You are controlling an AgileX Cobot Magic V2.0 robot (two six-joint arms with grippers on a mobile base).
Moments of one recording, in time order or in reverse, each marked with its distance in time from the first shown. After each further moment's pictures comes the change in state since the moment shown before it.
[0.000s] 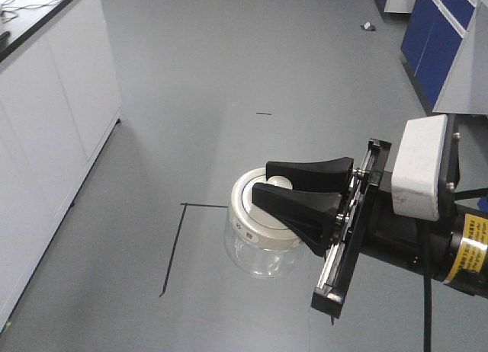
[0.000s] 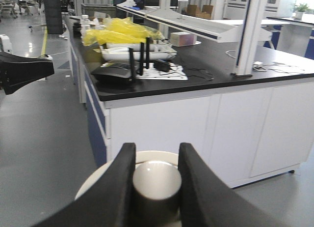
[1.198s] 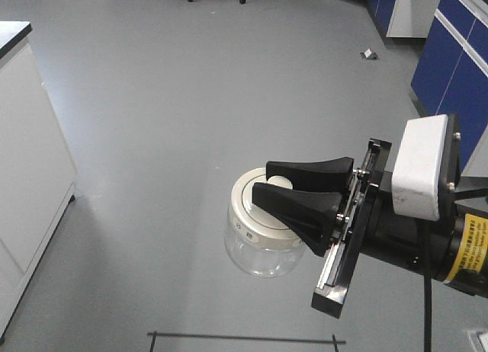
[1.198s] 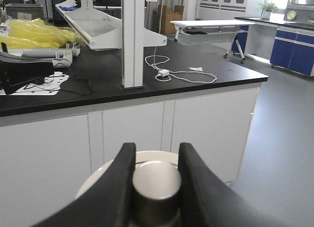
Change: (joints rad) left arm 0.000 0.000 0.000 0.000 0.000 0.000; right arm 0.000 0.000 0.000 0.000 0.000 0.000
